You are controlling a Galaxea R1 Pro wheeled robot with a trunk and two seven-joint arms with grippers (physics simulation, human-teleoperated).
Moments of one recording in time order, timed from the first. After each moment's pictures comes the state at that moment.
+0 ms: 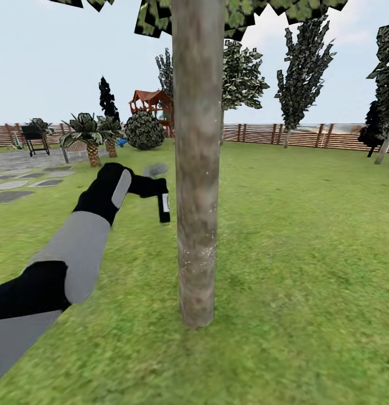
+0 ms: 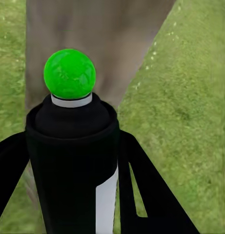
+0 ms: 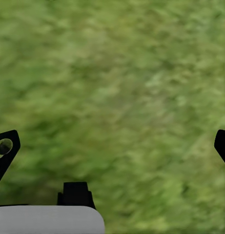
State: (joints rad) left arm -1.40 -0.09 0.07 -0.66 0.10 0.98 -0.31; right arm -0.28 0.03 0.10 0.04 0.05 -0.28 -0.26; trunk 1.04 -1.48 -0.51
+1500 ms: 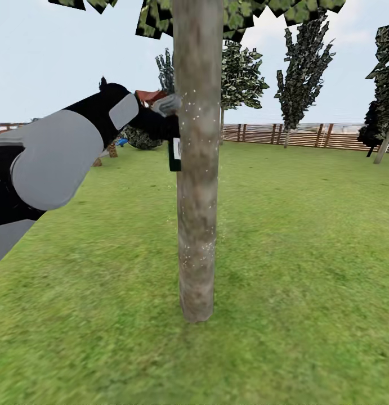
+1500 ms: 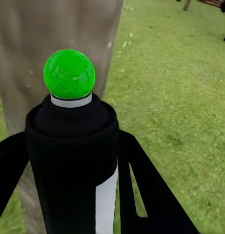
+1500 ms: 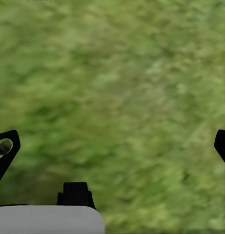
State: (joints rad) left arm -1.99 -0.14 0.08 -0.04 0.10 0.75 -0.30; right arm -0.28 0.03 0.10 0.04 0.05 -0.28 -0.26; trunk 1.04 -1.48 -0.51
